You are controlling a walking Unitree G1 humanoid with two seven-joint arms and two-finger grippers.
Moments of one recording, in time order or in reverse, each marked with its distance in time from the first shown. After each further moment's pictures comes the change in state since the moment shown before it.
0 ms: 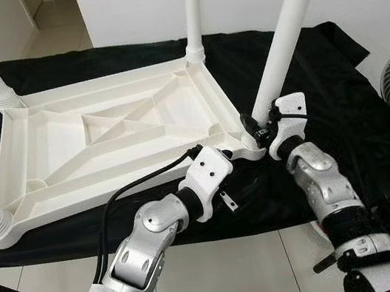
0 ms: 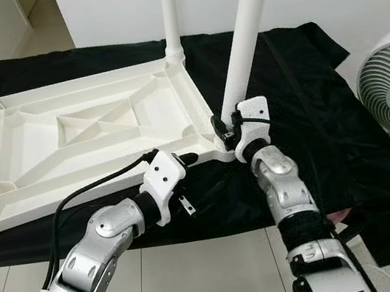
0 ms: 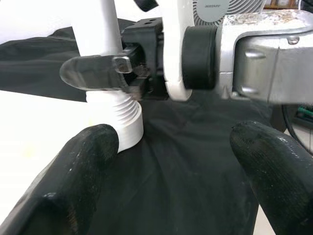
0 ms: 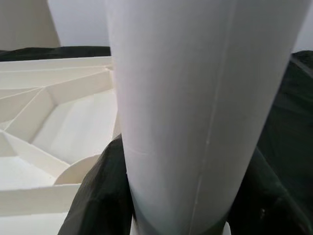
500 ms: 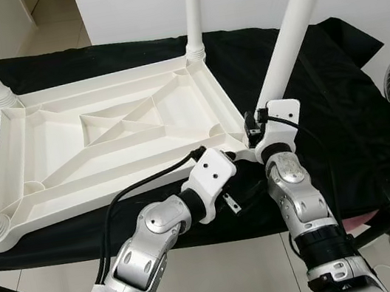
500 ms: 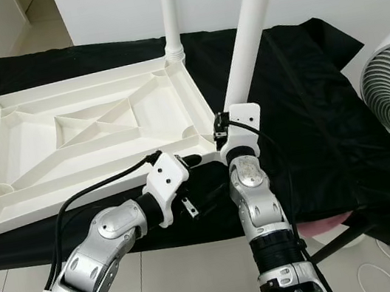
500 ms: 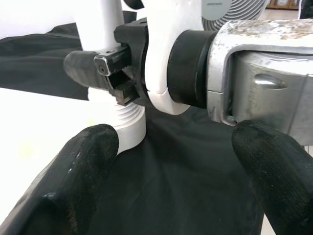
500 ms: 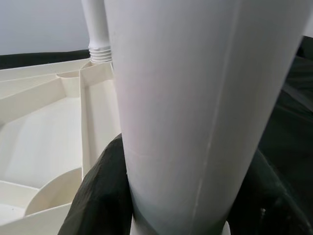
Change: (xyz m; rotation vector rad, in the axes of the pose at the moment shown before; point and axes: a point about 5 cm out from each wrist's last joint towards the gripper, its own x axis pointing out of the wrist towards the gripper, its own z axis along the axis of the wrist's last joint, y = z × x) left arm 0.001 -0.002 0.000 0.000 -0.003 -0.009; right arm -0.012 0.023 0.004 0.027 -0.017 -0.279
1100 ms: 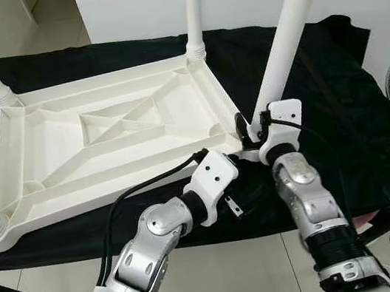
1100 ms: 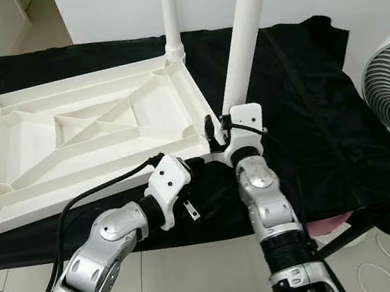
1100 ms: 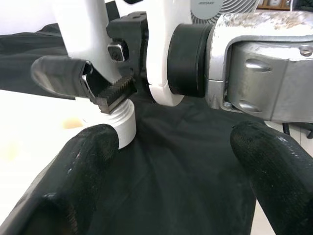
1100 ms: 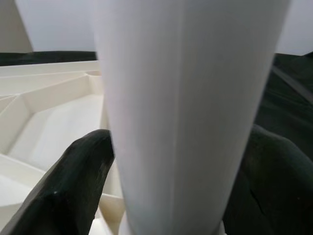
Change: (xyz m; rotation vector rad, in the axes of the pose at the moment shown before) left arm 0.001 -0.004 -0.001 -0.007 -0.005 -0.020; right arm 0.007 -0.015 0.002 -0.056 -0.054 0.242
